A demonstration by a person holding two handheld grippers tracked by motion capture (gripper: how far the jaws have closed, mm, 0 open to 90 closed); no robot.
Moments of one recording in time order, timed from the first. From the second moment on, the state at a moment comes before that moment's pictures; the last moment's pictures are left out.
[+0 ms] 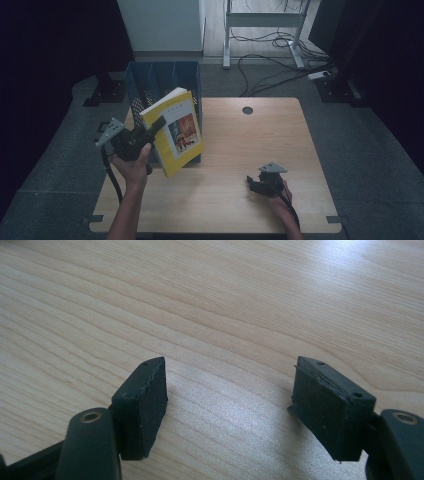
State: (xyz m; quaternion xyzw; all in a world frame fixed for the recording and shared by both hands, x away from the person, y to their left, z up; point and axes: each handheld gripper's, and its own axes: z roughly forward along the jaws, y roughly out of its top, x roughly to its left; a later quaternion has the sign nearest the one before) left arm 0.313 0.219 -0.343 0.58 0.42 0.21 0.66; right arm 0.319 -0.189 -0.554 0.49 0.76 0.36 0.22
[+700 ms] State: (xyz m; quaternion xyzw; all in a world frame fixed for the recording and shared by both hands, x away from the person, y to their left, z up) left arm 0.329 0.220 -0.337 0.57 0.44 0.21 0.66; right arm 0.319 -0.189 -0.554 0.49 0.76 0.36 0.22
